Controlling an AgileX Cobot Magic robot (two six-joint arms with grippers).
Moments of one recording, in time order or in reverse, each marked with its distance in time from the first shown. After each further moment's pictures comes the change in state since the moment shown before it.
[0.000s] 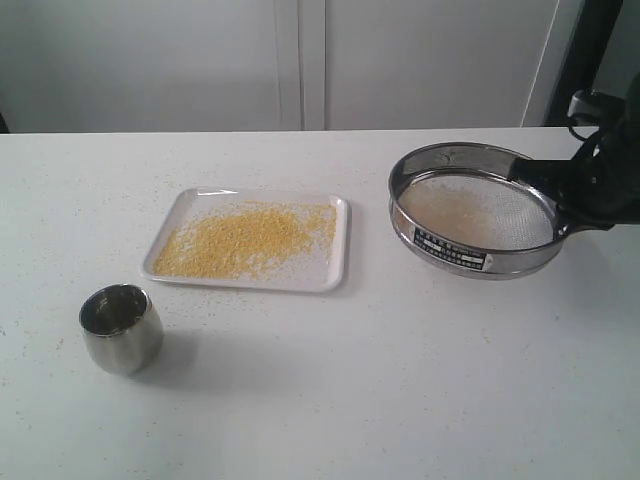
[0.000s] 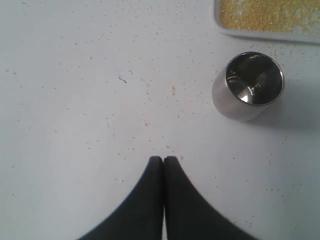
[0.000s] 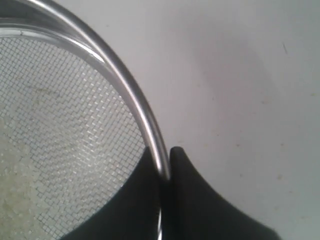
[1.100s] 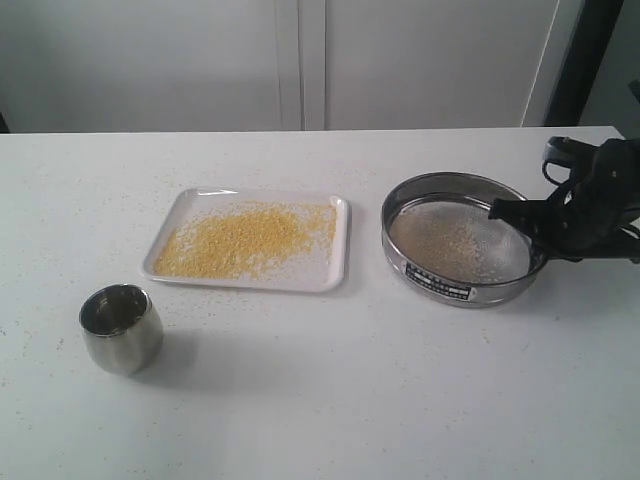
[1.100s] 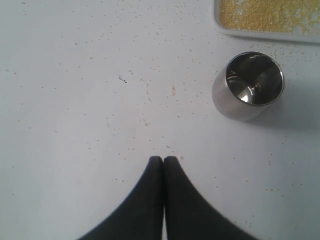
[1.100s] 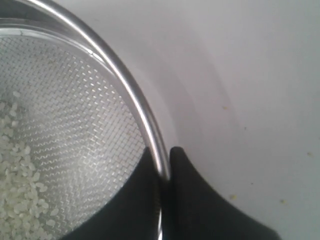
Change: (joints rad) left arm 0.000 0.000 0.000 0.000 0.000 0.000; right arm -0.006 0.169 0.051 0.004 -0.267 -0.036
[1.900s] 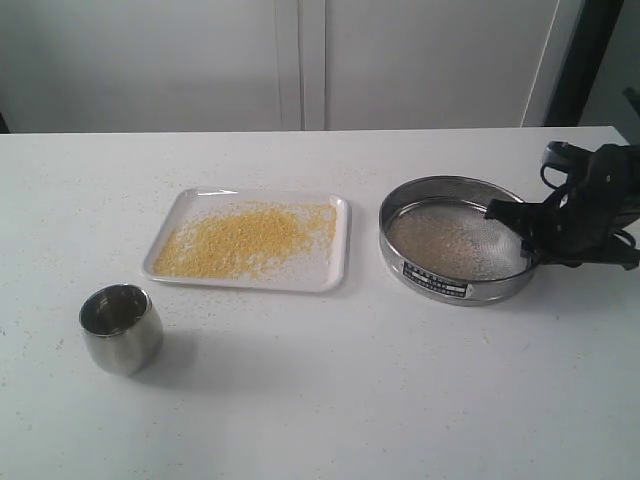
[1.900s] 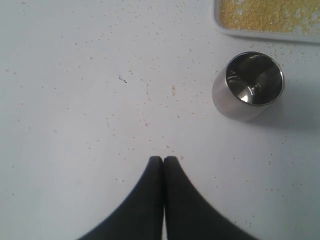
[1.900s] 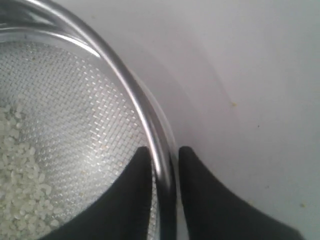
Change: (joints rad) left arm 0.000 0.000 0.000 0.000 0.000 0.000; right arm 0.000 0.028 0.000 0.033 -0.025 0.008
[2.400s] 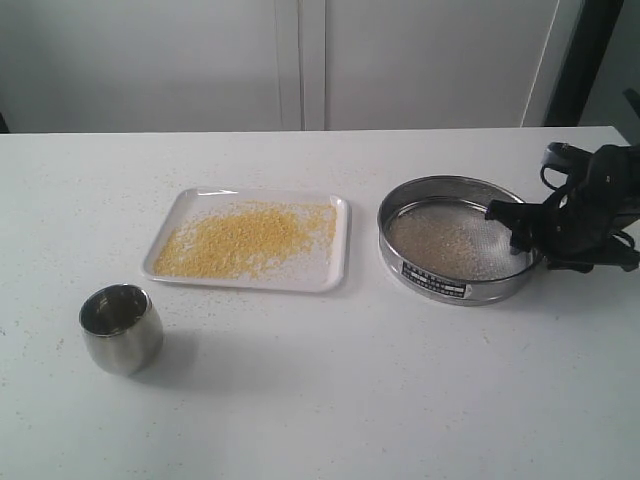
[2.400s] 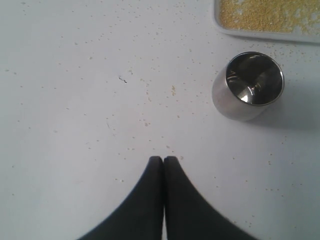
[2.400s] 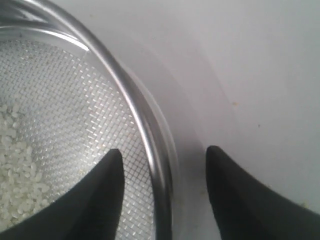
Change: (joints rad) left arm 0.000 0.000 0.000 0.000 0.000 0.000; right arm 0.000 0.002 0.000 0.005 0.000 0.002
